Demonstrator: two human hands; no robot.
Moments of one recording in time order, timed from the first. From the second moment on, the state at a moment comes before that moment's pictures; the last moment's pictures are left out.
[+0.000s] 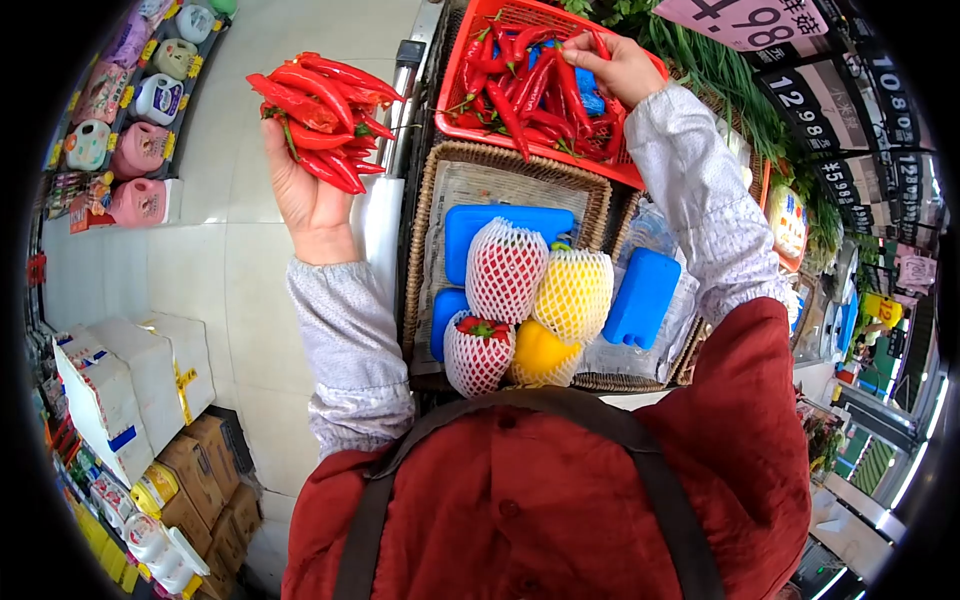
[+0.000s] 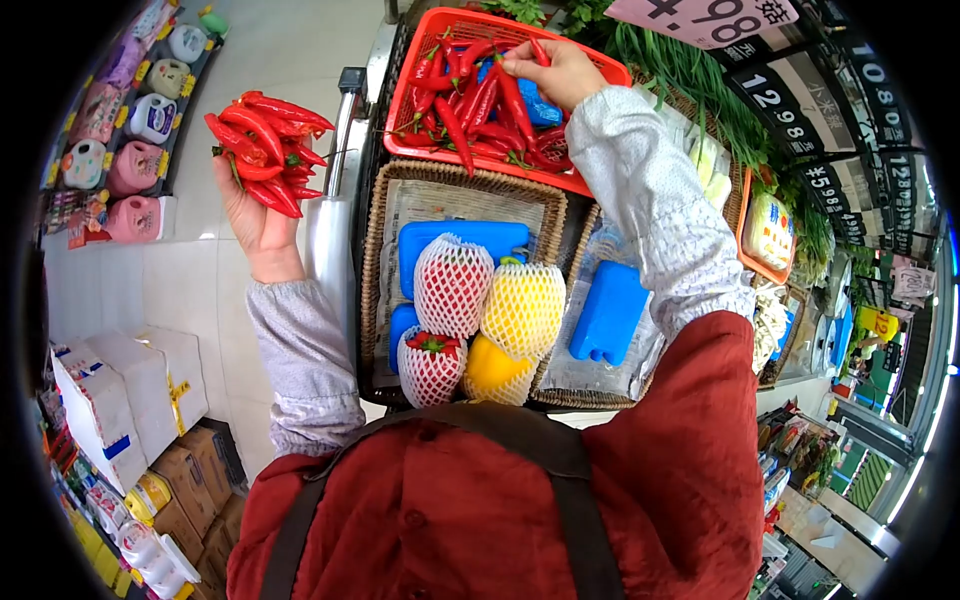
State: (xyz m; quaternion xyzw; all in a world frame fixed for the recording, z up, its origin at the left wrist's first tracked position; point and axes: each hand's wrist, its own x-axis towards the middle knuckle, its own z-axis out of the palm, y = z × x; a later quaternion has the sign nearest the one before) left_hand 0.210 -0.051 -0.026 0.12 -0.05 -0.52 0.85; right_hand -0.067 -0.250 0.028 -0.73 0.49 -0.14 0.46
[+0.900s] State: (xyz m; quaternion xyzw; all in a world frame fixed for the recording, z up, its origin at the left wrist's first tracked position) left_hand 0.209 -0.051 -0.024 0.11 -0.06 -0.53 0.84; right_hand -0.101 -0.222 -0.035 -0.80 0.48 -0.02 0.36
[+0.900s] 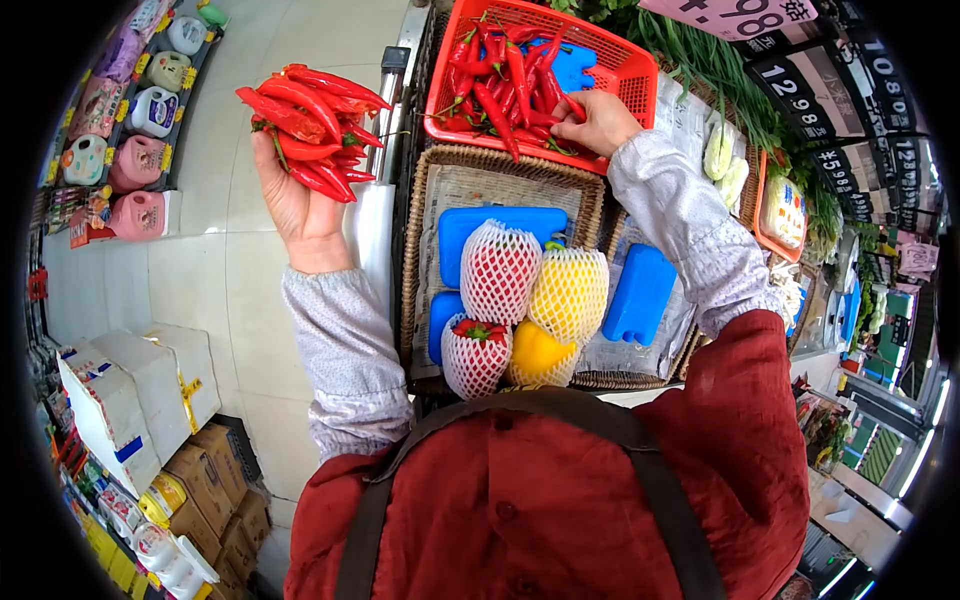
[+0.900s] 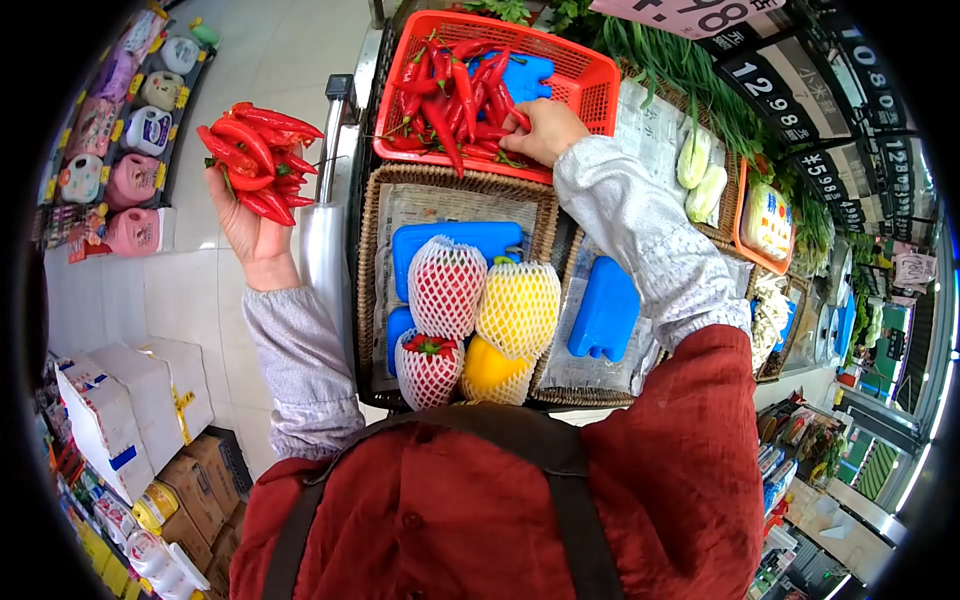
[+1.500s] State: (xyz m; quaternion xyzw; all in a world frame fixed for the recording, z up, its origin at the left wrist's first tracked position) left_hand 0.214 -0.050 -0.028 0.09 -0.07 -0.54 0.83; right_hand -0.134 -0.288 0.021 -0.85 0.49 0.00 0.18
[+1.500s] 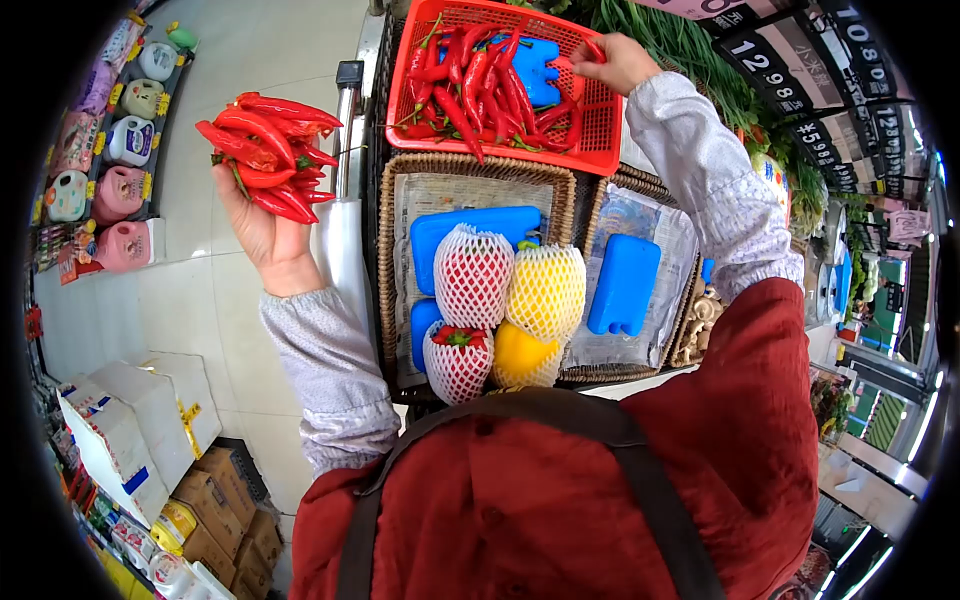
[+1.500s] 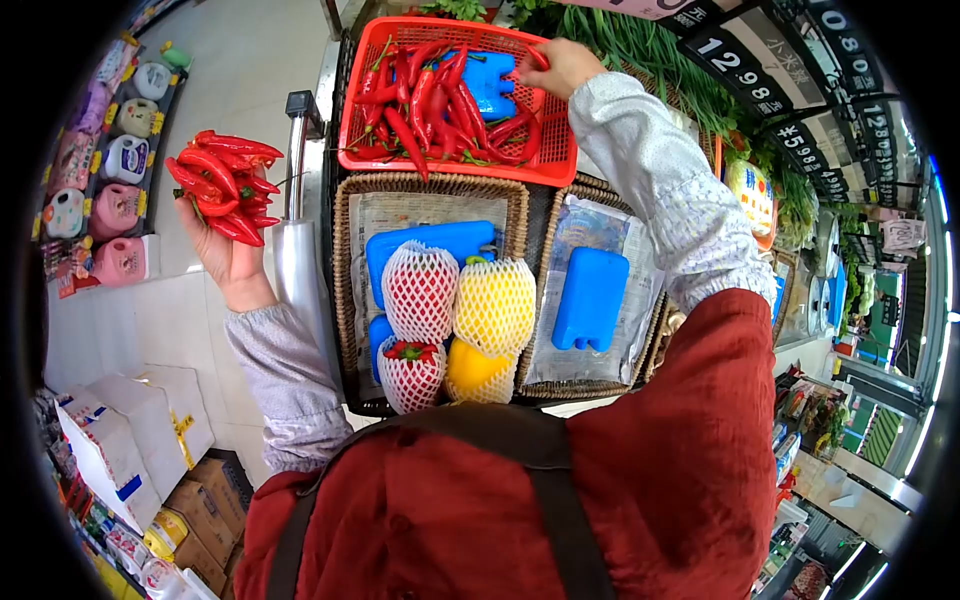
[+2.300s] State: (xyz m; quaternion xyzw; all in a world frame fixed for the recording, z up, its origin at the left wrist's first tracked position) left_hand 0.211 -0.048 -0.027 0.09 -0.05 -0.54 0.83; right_hand -0.133 -0.297 -0.042 -0.63 0.65 0.14 0.41
